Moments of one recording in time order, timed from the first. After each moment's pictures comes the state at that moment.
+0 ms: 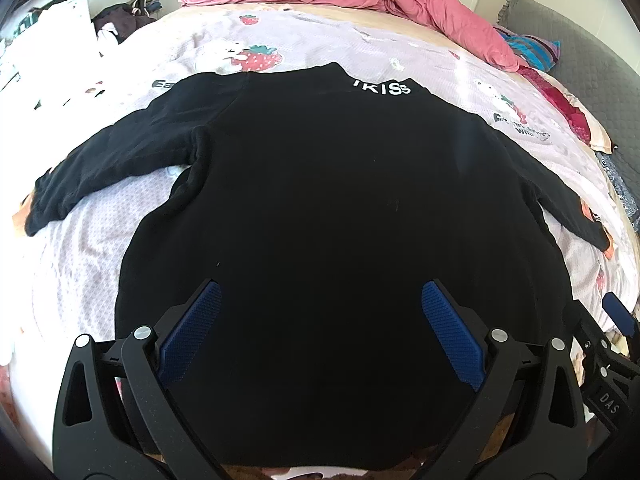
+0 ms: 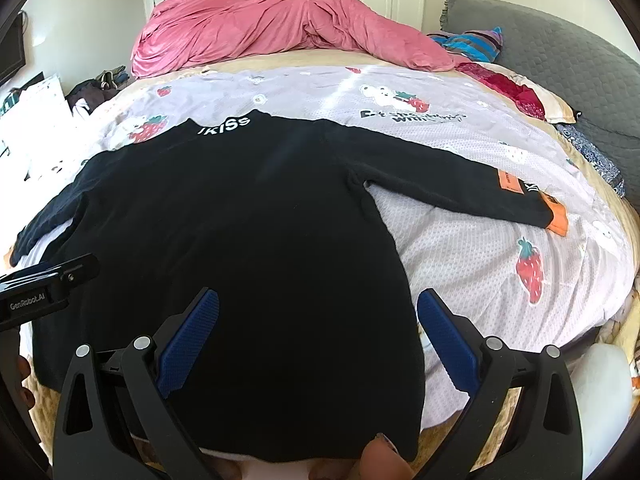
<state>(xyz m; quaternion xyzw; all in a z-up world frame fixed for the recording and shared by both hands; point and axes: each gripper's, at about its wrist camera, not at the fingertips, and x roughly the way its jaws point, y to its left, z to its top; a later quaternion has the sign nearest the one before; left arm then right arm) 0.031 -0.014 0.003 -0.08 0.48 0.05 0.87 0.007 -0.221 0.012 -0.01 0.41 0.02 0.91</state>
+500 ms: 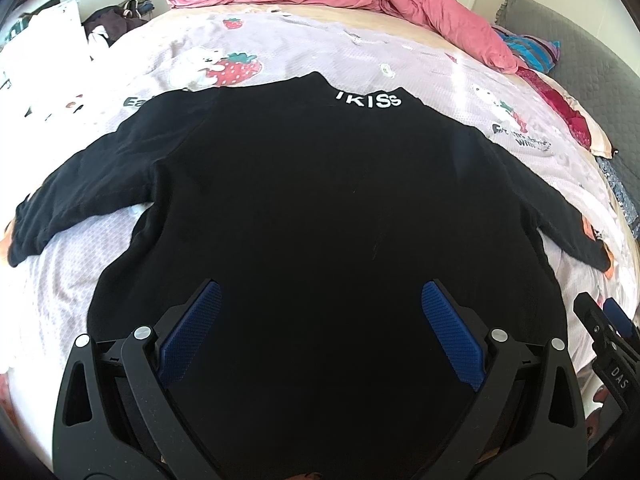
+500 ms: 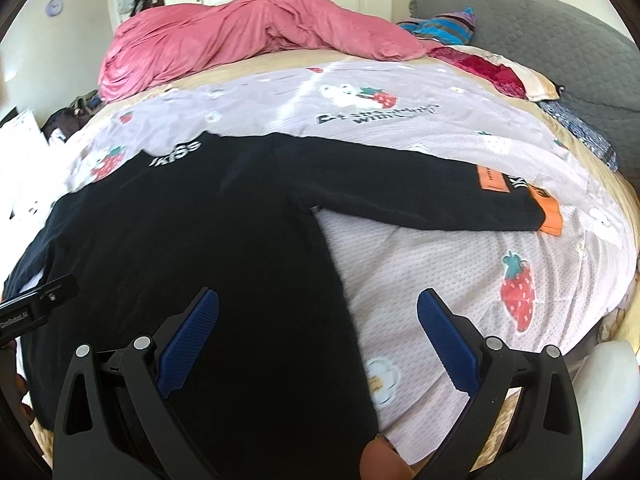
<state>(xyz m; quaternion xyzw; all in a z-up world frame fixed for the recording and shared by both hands) 0.076 -0.028 0.004 -0.08 0.48 0.04 0.87 0.053 -0.268 0.010 0.03 0.41 -0.02 0.91</state>
